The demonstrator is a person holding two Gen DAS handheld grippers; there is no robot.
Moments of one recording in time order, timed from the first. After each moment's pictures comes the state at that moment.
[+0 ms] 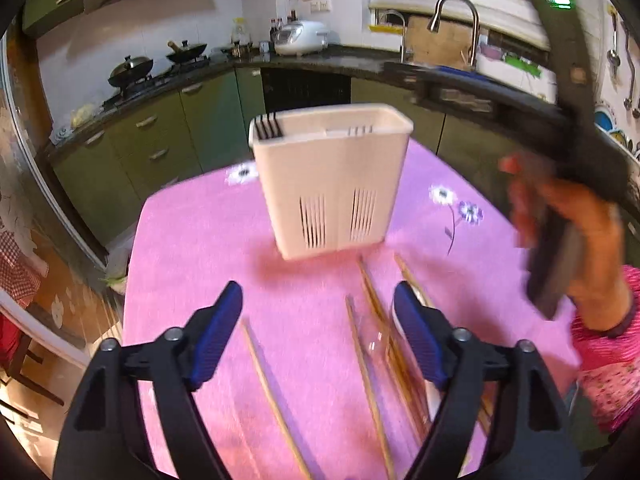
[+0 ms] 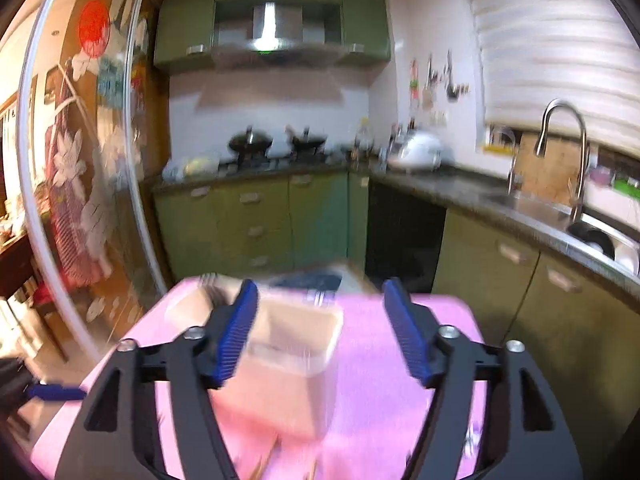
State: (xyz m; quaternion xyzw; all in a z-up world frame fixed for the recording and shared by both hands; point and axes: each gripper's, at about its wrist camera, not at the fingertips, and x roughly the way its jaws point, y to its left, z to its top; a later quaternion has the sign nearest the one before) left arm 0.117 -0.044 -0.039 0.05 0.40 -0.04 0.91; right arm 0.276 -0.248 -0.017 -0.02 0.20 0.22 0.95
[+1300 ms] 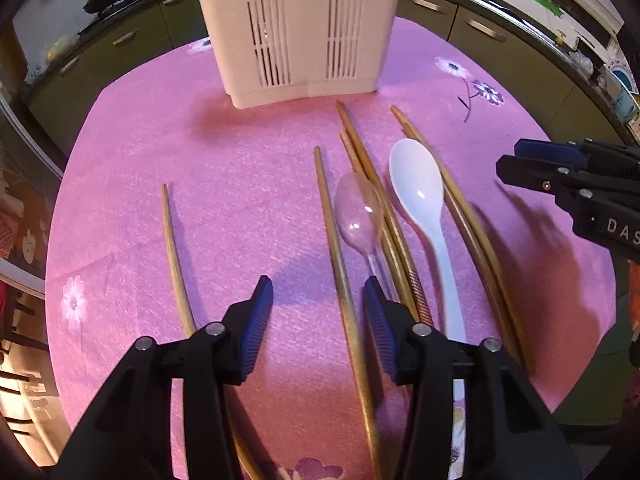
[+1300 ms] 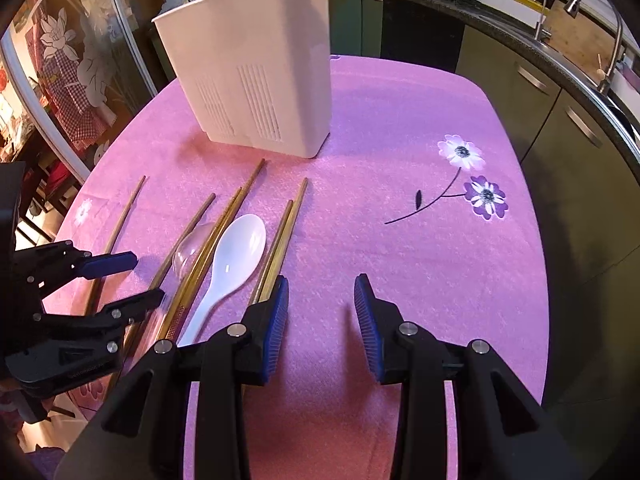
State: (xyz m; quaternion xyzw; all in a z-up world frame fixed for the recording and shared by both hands) left arm 0.123 -0.069 -0.150 0.03 0.54 -0.04 0.84; right arm 0.236 -0.288 -0.130 -0.09 0.48 0.23 0.84
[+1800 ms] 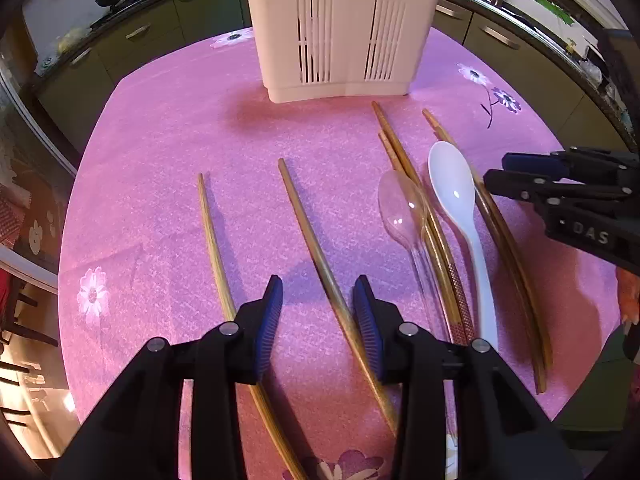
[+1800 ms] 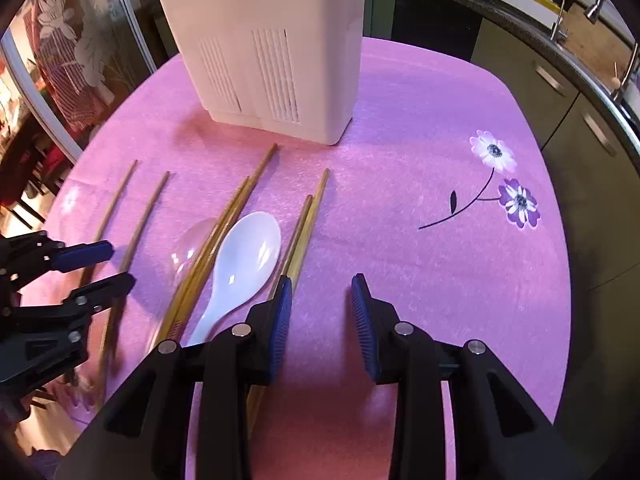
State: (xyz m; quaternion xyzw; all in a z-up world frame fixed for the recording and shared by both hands) left arm 0.120 -0.045 -0.148 0.02 0.54 -0.03 0.84; right arm 0.250 -0.260 -0.153 -0.12 0.50 0.22 0.83
